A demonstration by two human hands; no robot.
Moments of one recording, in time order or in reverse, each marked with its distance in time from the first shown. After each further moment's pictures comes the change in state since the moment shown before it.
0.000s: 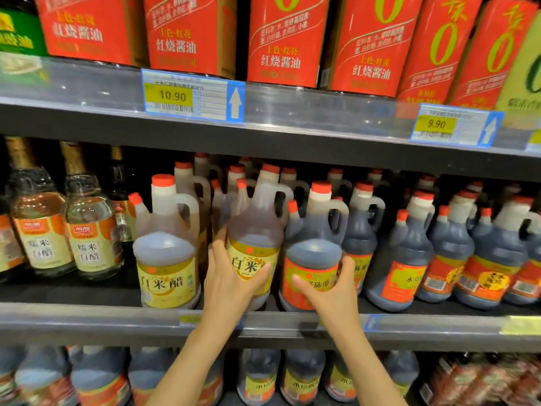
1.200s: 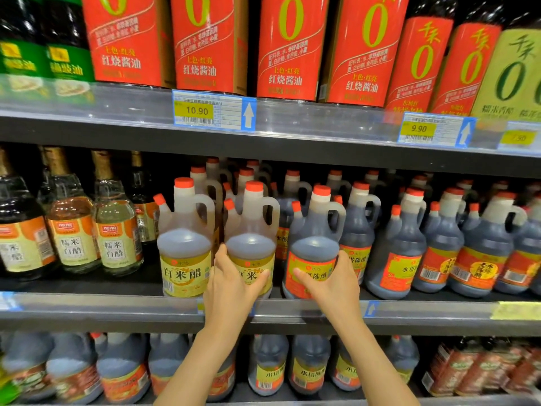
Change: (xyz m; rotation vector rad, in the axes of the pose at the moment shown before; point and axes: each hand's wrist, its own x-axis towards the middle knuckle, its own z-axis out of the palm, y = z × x) left_hand -0.023 -0.008 -0.017 0.364 0.024 -0.032; right_hand -0.004 -0.001 0.006 -0.403 0.099 -0.031
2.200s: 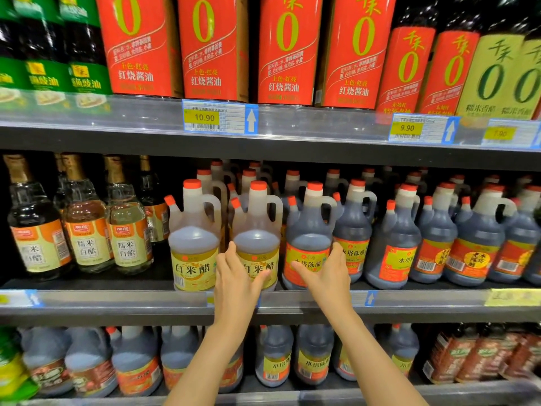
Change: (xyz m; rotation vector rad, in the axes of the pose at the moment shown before) left_hand -0.009 -0.003 -0.001 -0.011 0.035 0.087; right_hand -0.007 -0.013 0.007 -0.063 -0.035 0.029
